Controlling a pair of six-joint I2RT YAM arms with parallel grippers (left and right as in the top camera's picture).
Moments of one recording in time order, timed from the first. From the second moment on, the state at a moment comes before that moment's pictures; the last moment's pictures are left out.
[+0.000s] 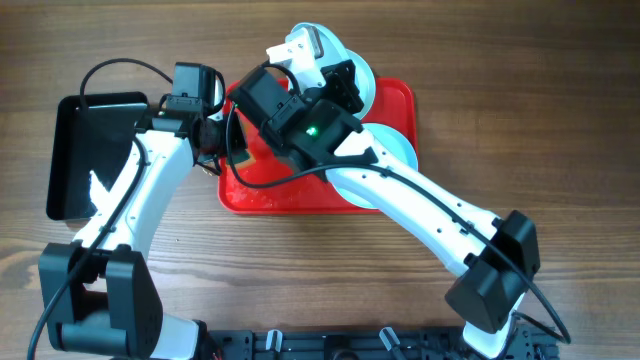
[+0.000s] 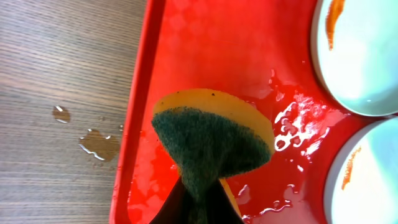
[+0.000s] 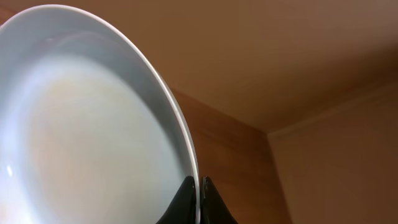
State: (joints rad) left arm -0.13 1.64 1.18 -0.72 0.11 -0.39; right arm 0.87 1.94 1.85 -0.89 1.19 0.13
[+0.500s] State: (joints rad) left arm -0.13 1.64 1.18 -0.71 0.16 -0.39; right arm 0.74 1.94 1.85 -1.00 0.61 0.34
